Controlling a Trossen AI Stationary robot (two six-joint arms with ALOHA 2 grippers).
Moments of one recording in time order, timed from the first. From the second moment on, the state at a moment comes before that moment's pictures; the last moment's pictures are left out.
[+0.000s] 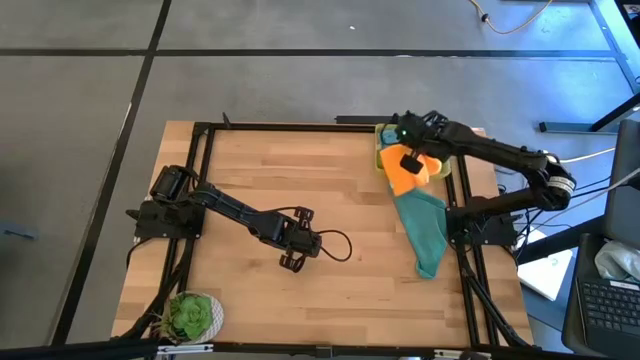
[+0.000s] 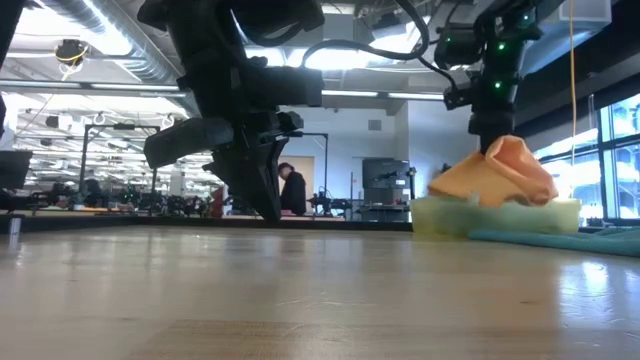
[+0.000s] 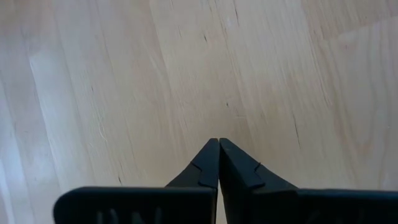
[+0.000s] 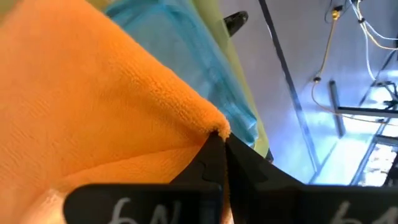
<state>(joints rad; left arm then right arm) -0.25 1.87 1.19 -0.54 -0.33 0.10 -0.60 1.29 0.99 -0.91 0.58 -0.20</state>
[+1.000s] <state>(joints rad) -0.25 1.87 1.19 -0.53 -0.32 0.08 -0.96 1.39 0.99 -0.74 0.43 -0.27</state>
